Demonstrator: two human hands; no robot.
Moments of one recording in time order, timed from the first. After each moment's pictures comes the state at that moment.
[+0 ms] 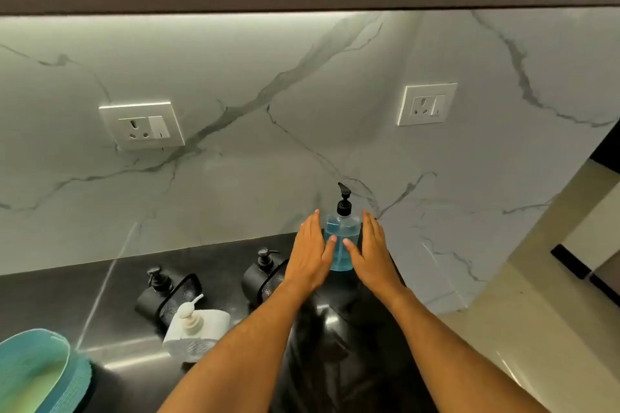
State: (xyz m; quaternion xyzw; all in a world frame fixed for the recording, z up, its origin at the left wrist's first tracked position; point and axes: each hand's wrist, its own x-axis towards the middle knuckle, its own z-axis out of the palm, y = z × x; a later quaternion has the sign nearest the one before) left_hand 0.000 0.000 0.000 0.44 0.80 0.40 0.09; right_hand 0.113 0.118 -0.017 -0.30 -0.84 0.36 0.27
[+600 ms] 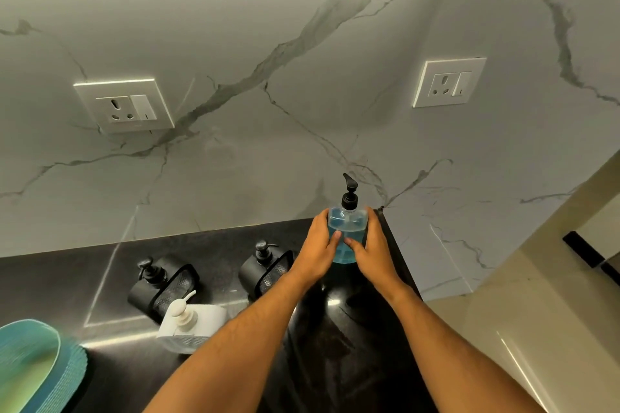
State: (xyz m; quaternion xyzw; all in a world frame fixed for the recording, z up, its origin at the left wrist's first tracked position) left_hand -0.010 0.018 -0.018 0.43 0.74 0.48 0.19; right_hand 0.100 0.126 -0.032 -0.26 -0.77 0.52 0.28
